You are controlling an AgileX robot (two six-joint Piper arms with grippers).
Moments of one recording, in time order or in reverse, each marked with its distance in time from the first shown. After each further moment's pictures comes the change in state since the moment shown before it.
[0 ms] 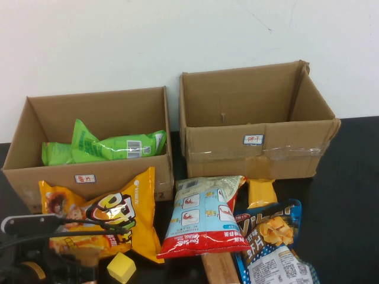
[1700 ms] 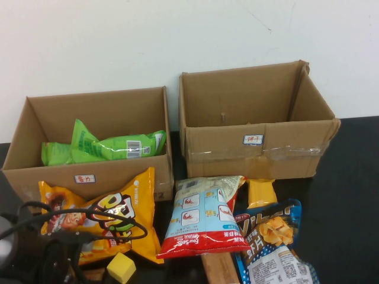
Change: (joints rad) right arm 0.000 0.000 0.000 0.000 0.000 0.000; left arm -0.091 0.209 -0.240 0.015 0.549 -0.080
